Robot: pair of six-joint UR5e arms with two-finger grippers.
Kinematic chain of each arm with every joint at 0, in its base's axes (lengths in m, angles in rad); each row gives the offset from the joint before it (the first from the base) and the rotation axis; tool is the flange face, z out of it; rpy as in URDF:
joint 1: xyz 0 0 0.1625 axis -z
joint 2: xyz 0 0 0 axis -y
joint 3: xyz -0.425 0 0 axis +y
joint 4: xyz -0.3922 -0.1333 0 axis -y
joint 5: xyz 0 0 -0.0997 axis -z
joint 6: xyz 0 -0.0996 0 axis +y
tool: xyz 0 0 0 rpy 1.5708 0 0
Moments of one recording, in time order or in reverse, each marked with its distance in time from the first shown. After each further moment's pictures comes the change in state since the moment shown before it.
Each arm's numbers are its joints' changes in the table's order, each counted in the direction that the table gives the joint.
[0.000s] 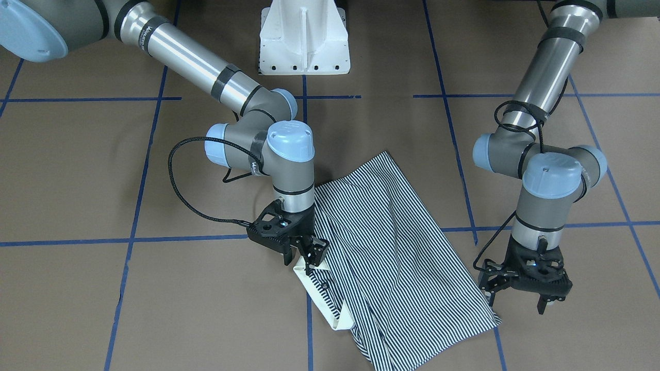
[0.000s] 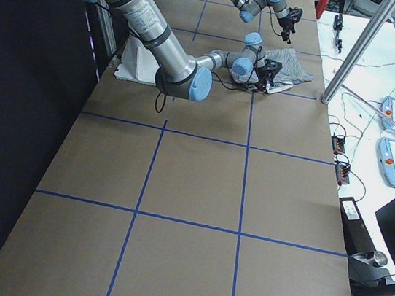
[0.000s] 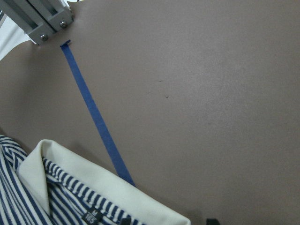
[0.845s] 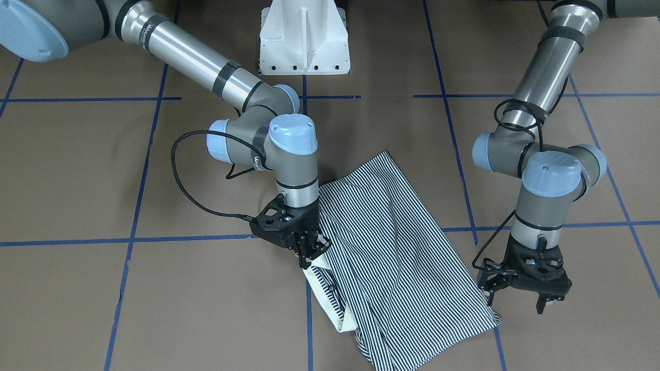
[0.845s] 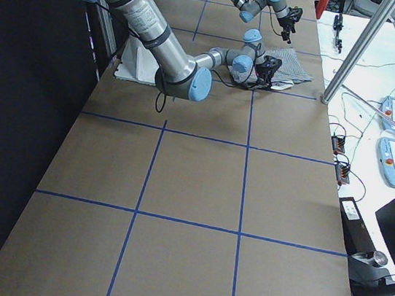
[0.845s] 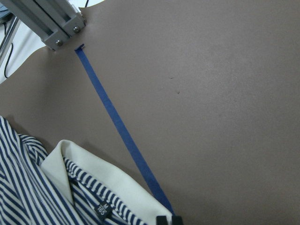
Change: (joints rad) left arm -0.001 0.002 0.015 -0.001 0.000 0.002; right arm 0.002 -0.049 -0.116 -0.005 0.002 -0.044
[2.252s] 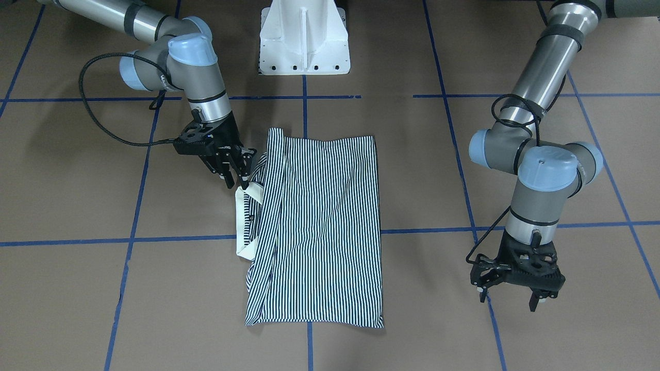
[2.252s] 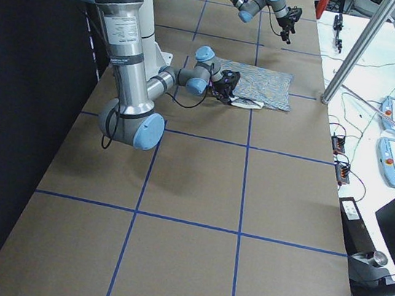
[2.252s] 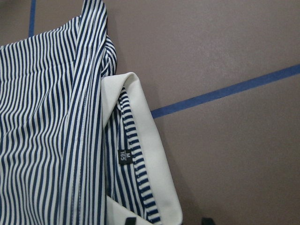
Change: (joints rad) left arm -0.008 0.004 0.023 0.000 -0.015 0.001; right arm 0.120 -0.555 -0.669 -0.099 -0.007 0.278
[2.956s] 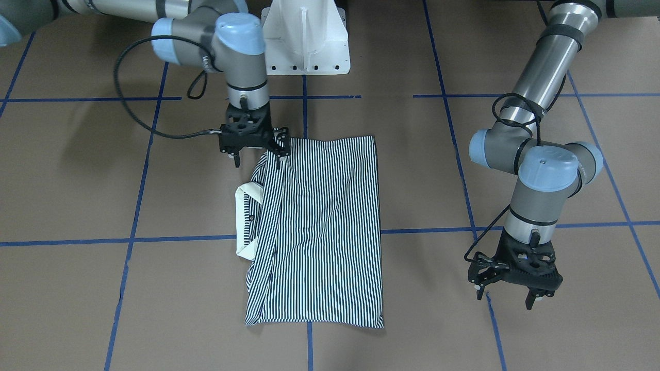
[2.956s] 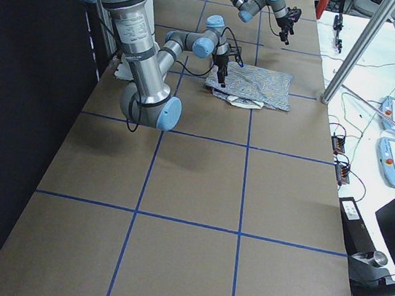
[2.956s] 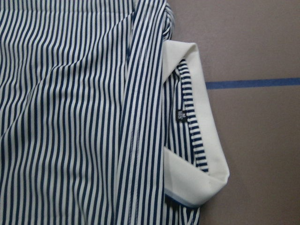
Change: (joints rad) left arm 0.000 0.001 0.003 -0.001 -0.028 0.000; right arm 0.070 0.256 -0.018 -0.506 0.067 0.264
